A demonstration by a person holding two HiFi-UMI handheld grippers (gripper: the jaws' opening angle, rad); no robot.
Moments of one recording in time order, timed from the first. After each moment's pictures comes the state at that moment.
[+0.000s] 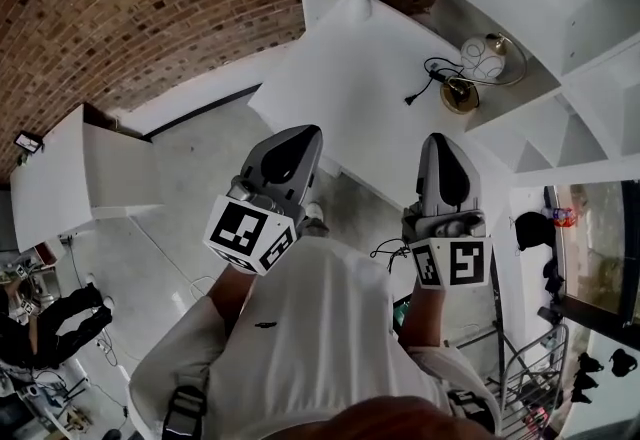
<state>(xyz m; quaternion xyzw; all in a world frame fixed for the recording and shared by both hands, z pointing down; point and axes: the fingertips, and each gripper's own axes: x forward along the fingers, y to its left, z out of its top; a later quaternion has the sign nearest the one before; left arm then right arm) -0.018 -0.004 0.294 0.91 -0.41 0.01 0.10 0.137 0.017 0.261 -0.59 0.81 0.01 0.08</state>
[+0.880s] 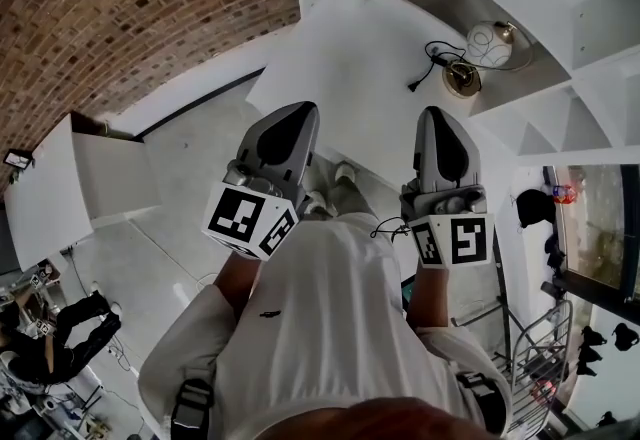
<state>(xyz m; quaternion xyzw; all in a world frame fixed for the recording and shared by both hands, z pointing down) -0.055 -0.059 0.297 0.91 -0.40 -0.02 0.11 0.092 -0.035 0.266 -0.60 0.80 0.01 0.06</state>
